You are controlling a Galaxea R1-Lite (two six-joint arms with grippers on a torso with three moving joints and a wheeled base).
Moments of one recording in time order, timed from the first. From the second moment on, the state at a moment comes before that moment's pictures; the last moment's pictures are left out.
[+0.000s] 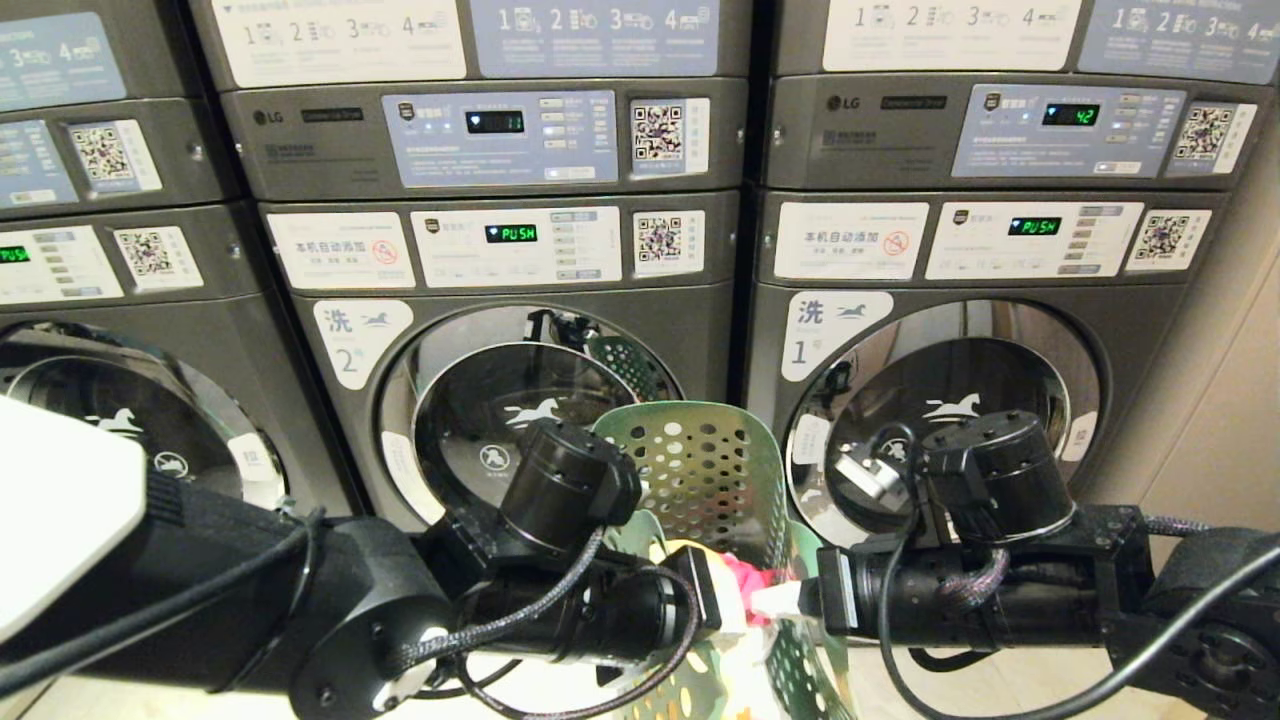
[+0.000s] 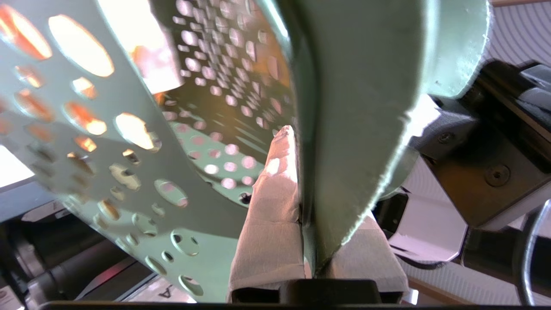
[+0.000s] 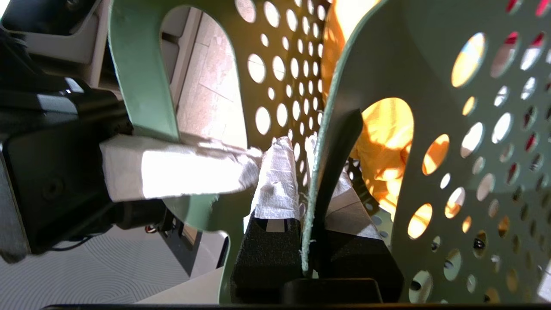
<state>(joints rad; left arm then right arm) -0.85 1.86 -0.91 -0.31 -0.36 -1.00 0.60 1.72 -0.70 -0.42 0.43 0.65</state>
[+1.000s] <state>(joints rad) -0.85 1.92 -1.07 -0.30 -0.47 -1.00 0.56 1.68 -0.70 -0.42 0.41 0.70</state>
